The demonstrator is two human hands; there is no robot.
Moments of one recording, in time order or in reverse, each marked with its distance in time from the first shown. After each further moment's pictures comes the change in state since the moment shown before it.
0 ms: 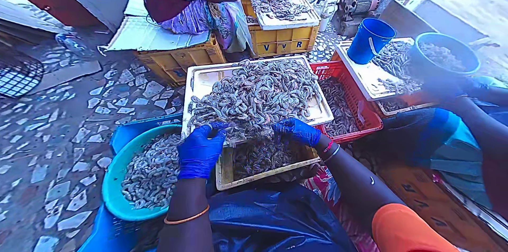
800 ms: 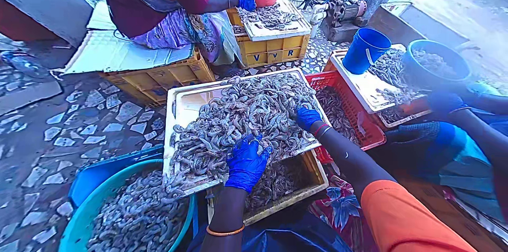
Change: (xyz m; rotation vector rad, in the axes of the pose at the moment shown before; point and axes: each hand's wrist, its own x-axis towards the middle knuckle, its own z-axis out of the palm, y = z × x) left_hand 0.068 0.065 0.094 0.272 -0.459 0.123; right_hand 0.114 0.075 -0.133 -1.021 0.321 0.674
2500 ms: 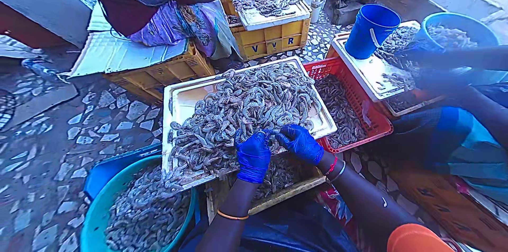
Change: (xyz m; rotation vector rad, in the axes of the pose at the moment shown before) left_hand 0.013 0.027 0.060 -0.071 0.670 0.349; right_hand -0.129 -0.020 0.020 0.814 0.227 -0.525
